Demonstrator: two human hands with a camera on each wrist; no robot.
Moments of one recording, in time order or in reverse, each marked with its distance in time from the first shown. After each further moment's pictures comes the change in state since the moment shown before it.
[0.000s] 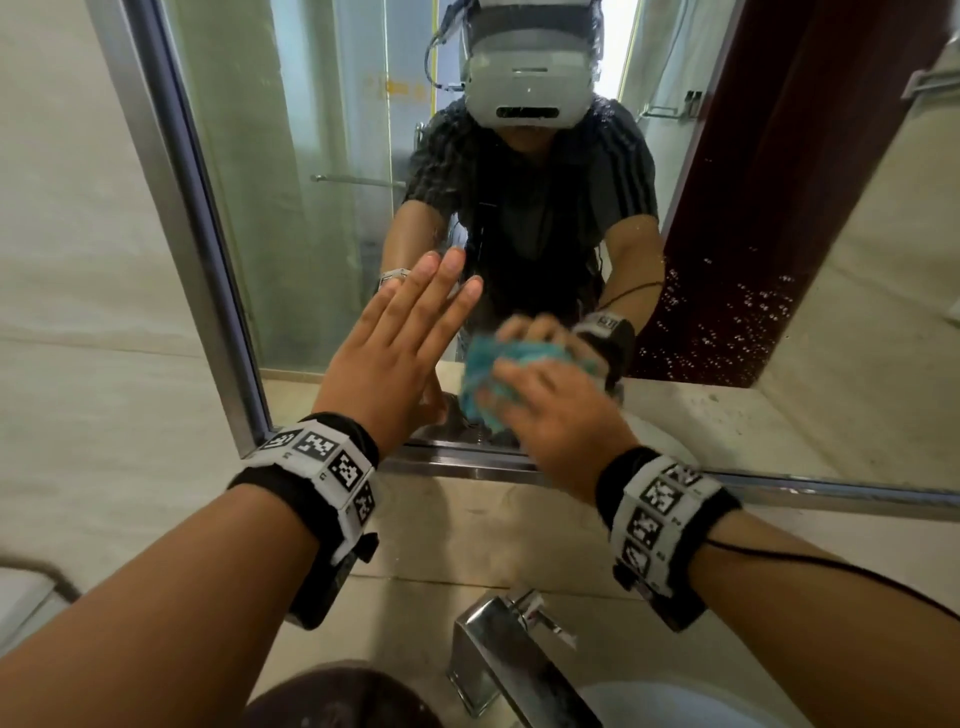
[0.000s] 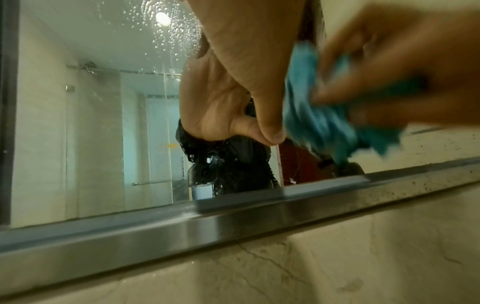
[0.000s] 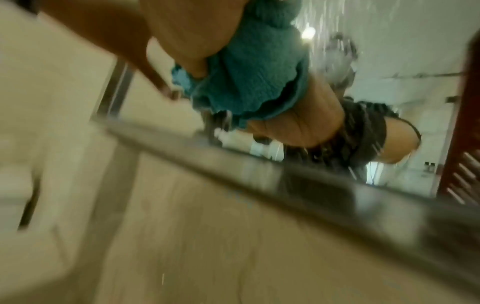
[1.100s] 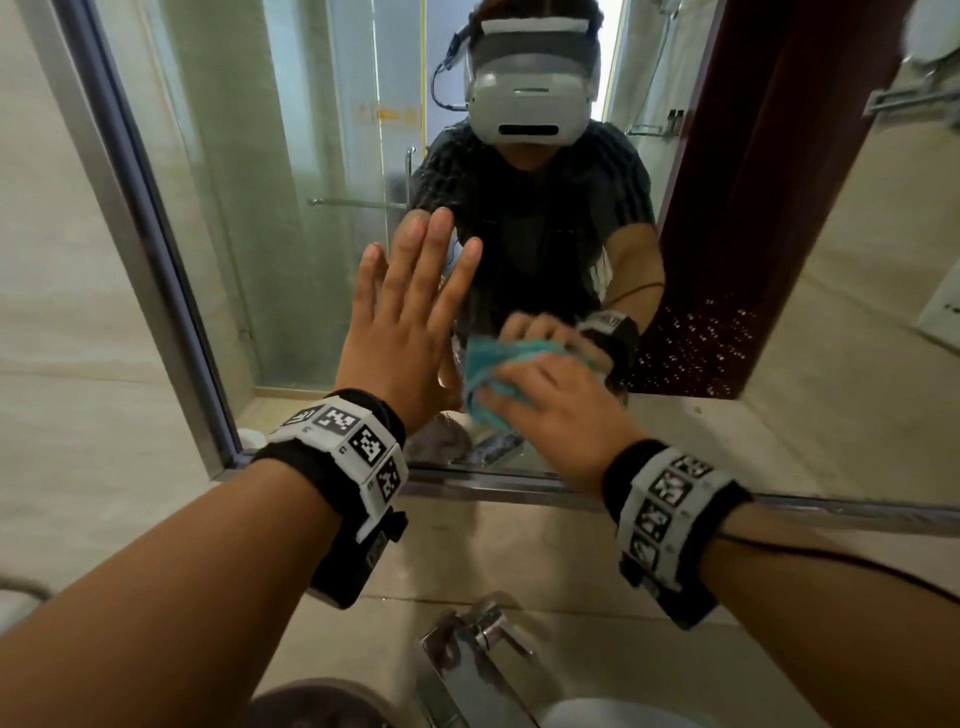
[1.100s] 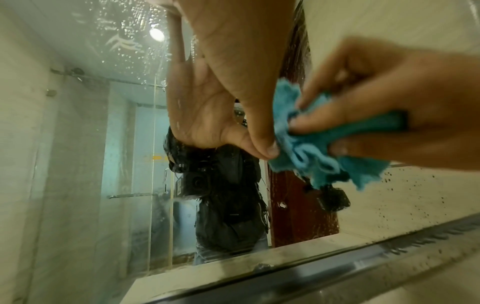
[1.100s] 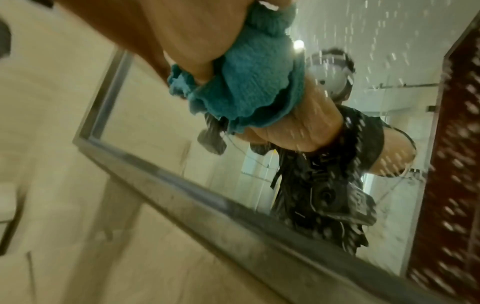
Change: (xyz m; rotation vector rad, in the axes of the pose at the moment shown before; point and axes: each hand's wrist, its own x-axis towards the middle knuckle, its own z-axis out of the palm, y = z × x) left_hand 0.055 0.038 -0.030 -0.021 0.044 -0.146; right_hand -0.009 0.047 -0.024 0.096 -0.029 0.051
